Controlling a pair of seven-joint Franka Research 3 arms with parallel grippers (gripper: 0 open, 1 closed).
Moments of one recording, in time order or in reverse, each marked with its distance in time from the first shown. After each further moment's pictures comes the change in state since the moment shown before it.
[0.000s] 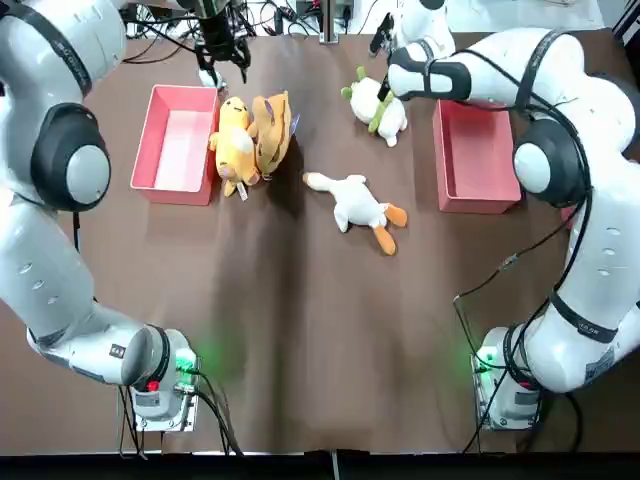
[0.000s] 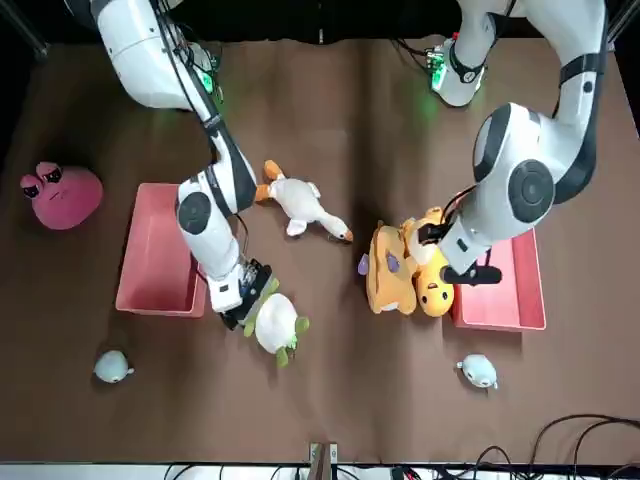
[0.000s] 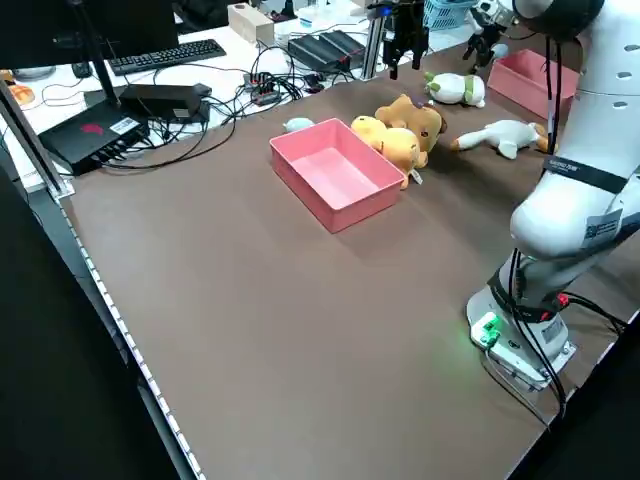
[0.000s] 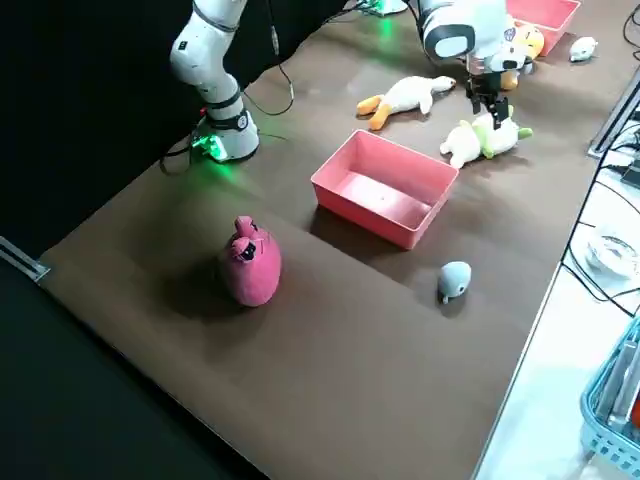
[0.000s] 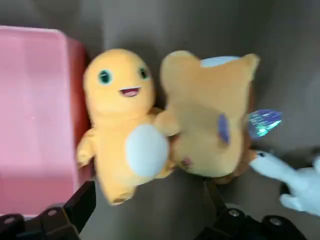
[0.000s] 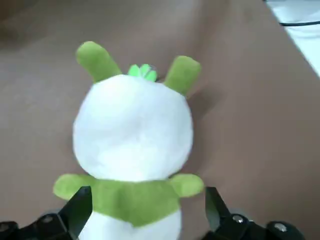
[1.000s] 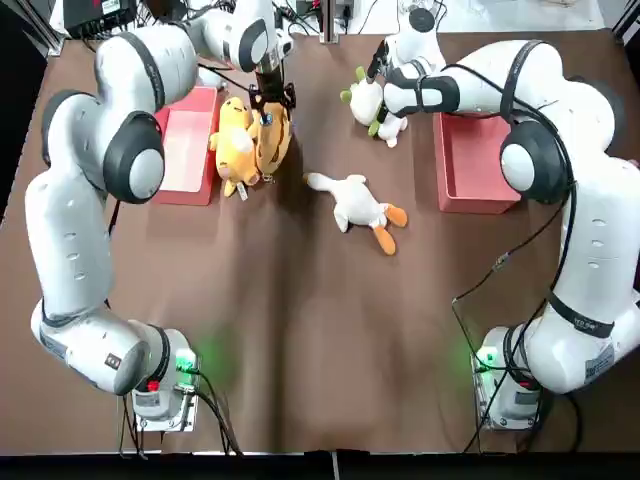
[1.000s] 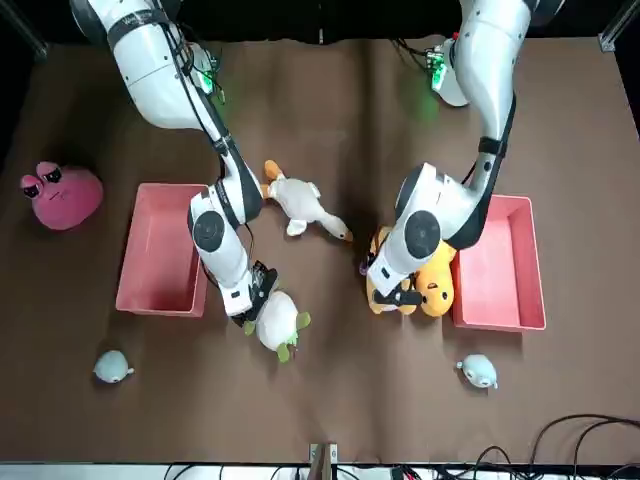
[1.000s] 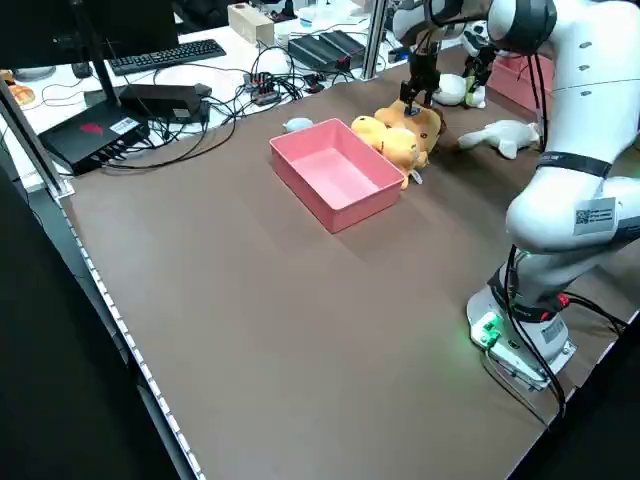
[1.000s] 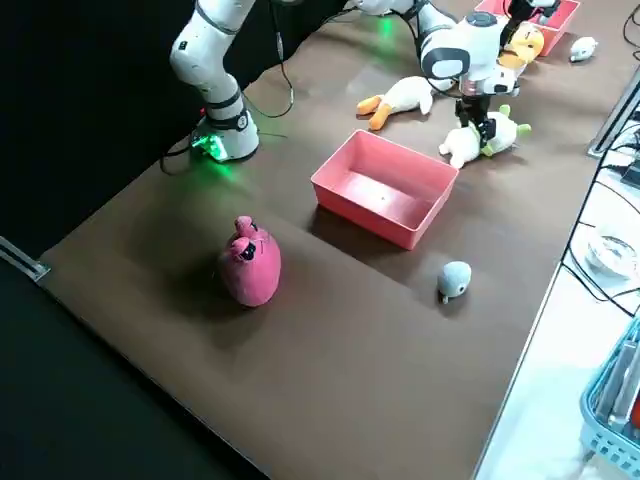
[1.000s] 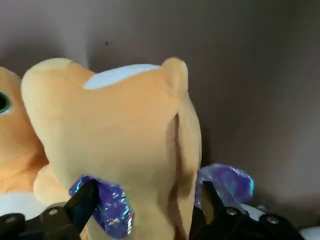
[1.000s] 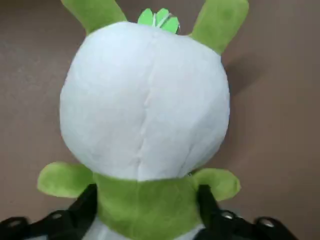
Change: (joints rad) left arm -0.166 0.285 0.005 0.047 0.024 0.259 -0.115; right arm 0.001 0.084 -0.003 0.002 0.008 -0.001 -0.053
